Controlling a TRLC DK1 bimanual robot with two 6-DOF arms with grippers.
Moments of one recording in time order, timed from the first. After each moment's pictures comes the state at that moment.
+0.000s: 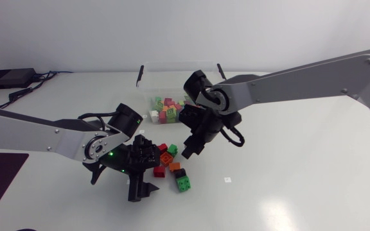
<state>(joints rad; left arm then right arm) -0.52 1.73 0.80 -0.24 0.30 0.97 0.61 1.97 1.32 -0.59 -0.07 -0.31</state>
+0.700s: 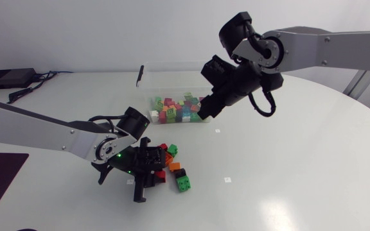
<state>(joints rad) -0.55 1.80 0.83 -0.21 0.31 0.97 0.48 1.76 1.39 -0.61 -0.13 -0.31</state>
